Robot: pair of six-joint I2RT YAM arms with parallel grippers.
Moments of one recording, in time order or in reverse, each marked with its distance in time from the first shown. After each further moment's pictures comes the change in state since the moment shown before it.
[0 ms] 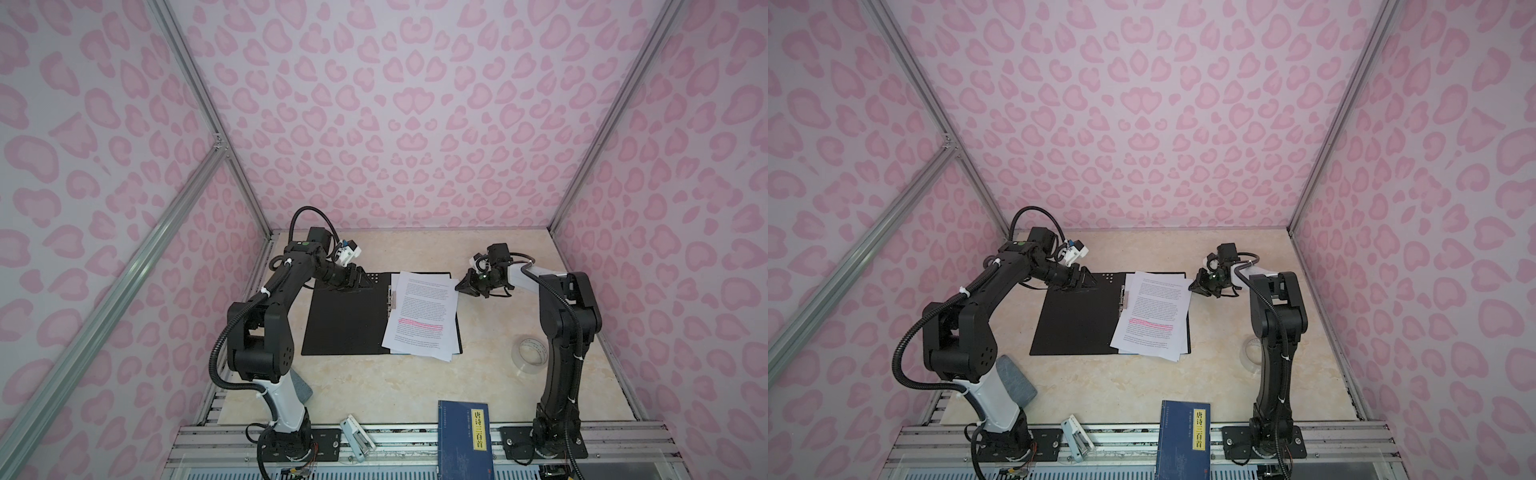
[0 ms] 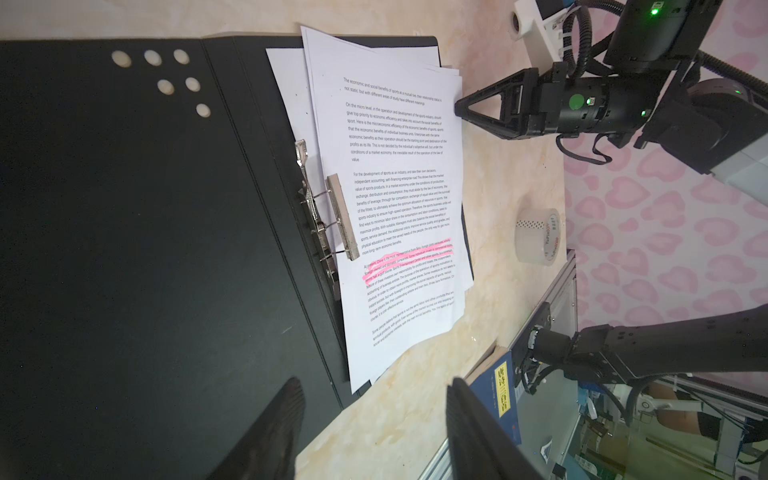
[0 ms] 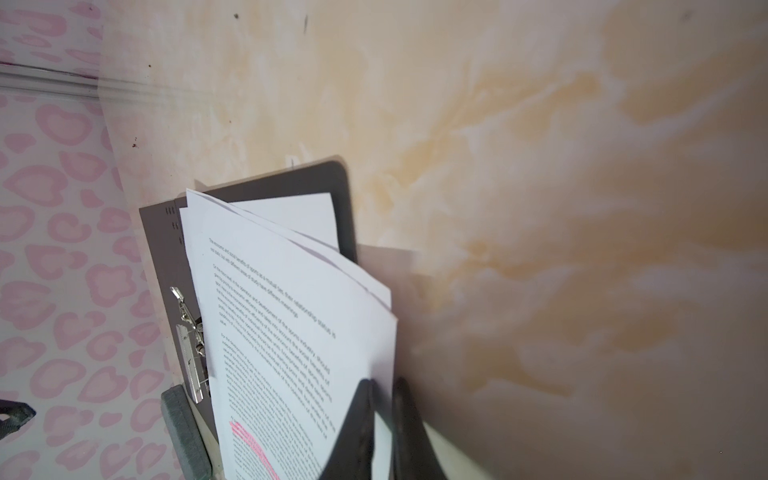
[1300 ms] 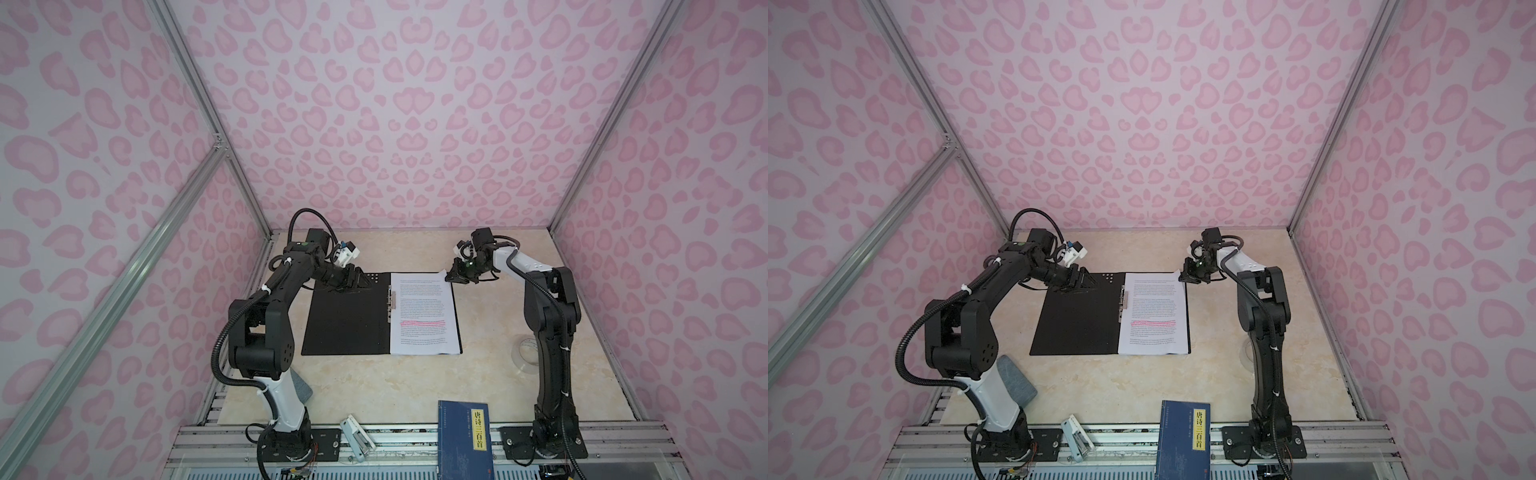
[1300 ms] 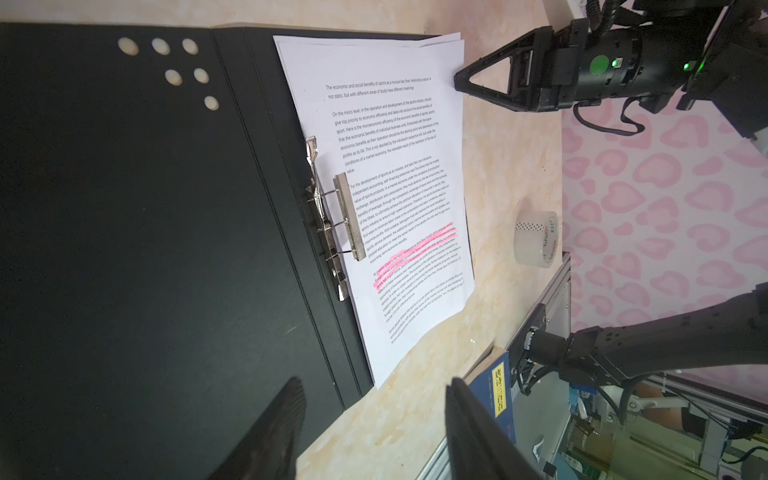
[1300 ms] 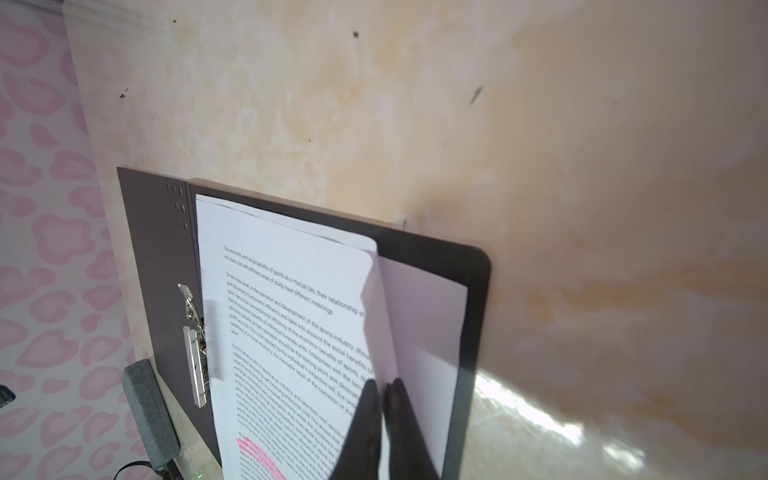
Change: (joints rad) left arm 0.019 0.020 -0.005 0.000 0.014 0.000; right arm 0.084 0.132 0.350 -0.277 0.049 -0.152
